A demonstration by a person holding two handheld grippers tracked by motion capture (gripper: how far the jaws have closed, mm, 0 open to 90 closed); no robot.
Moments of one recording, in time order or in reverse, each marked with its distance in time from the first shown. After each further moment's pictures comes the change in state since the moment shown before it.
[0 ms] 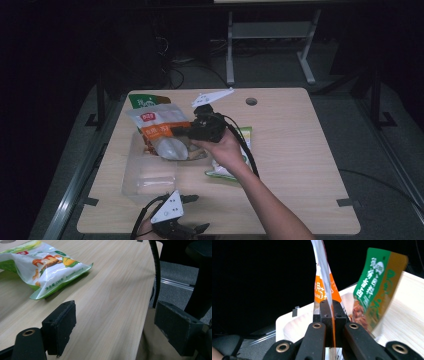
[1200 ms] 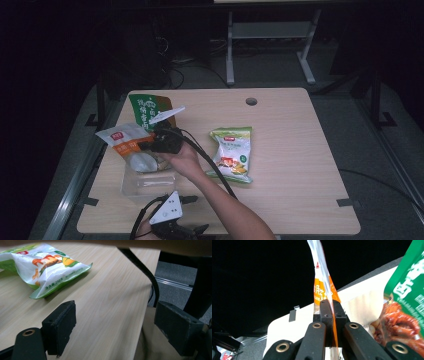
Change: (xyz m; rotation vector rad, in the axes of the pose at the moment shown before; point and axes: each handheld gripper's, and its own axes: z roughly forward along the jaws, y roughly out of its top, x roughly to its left) left arm -0.001 0.000 -0.003 0.003 -0.004 0.009; right arm -0.001 -0.022 0.125 0.070 0.045 0.033
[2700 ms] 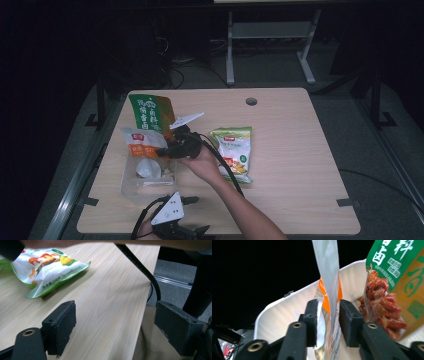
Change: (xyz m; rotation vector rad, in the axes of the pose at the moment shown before) left arm -0.002 -0.001 0.004 0.008 -0.007 -0.002; right arm -0.022 -0.033 -0.034 0.037 -0.011 0.016
